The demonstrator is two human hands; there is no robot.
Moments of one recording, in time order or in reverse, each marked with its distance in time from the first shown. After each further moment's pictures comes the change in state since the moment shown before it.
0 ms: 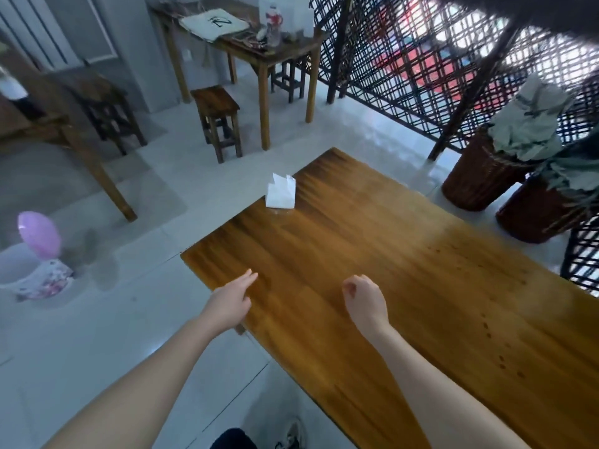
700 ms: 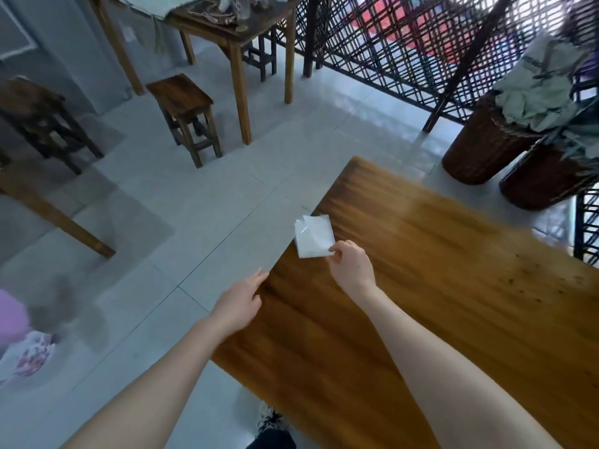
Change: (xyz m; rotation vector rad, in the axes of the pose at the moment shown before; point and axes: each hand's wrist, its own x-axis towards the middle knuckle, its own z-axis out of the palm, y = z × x) left_hand 0.230 -0.100 -0.118 0.017 -0.180 0.143; right_hand 0.245 -0.155 0.089 0.049 0.059 0.119
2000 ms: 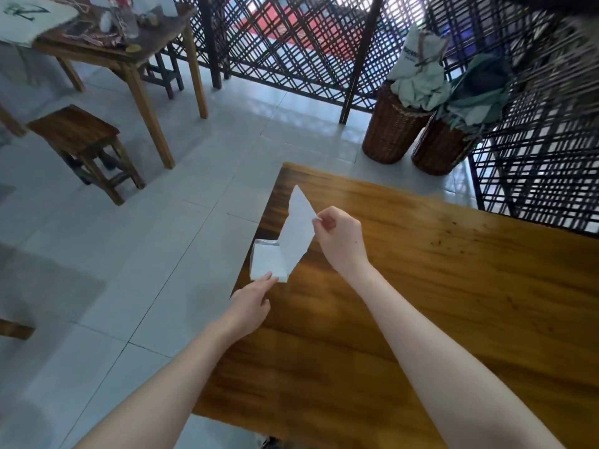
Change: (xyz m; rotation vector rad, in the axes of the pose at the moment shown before) left_hand 0.036 0.075 0.000 0.061 -0.147 0.311; right_hand 0.001 -0.015 -0.082 0.176 0.413 0.053
